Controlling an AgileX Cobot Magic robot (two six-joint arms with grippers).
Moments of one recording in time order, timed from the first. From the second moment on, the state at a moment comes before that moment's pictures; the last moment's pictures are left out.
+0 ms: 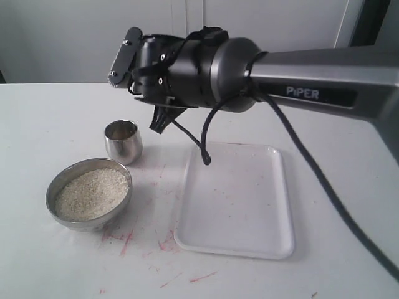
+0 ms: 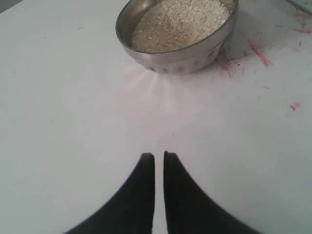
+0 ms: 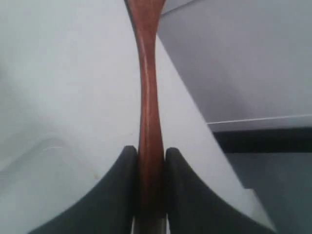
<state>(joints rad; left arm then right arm) -0.16 0.00 -0.02 0.00 0.39 0.24 0.72 2.01 -1.65 -1.02 0.86 0.40</state>
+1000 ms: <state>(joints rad) -0.16 0.00 -0.02 0.00 0.39 0.24 0.69 1.56 -1.57 -0.33 1.20 0.58</state>
